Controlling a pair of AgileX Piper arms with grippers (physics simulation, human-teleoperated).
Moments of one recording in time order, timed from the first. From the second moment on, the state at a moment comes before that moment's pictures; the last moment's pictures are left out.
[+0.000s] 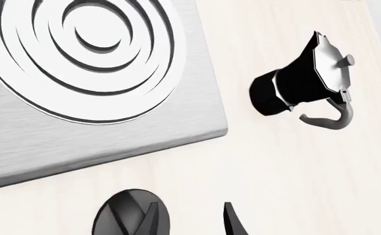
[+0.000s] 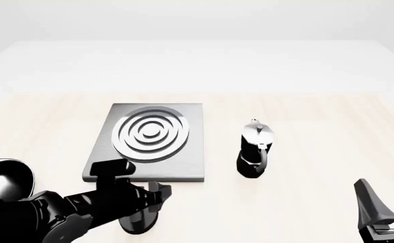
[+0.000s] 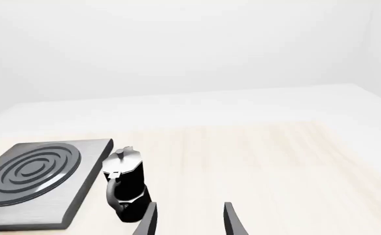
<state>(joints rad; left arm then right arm) -0.68 1.38 -0.40 -0.20 -0.62 0.01 0.00 0.00 0.04 0.07</state>
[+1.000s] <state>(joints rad) -0.62 1.31 -0.36 -0.17 -0.60 0.03 0.00 0.00 0.03 0.07</state>
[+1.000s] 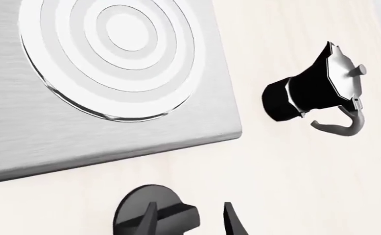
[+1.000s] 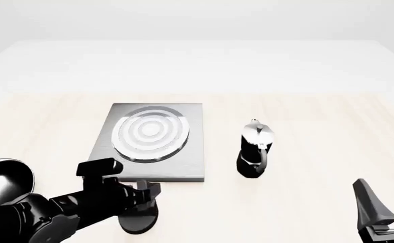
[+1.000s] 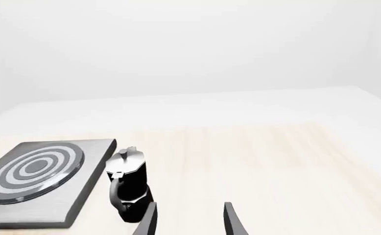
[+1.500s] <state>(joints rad) -0.40 0.83 -0.53 0.14 -0.34 0.05 0.00 0.00 0.02 0.06</state>
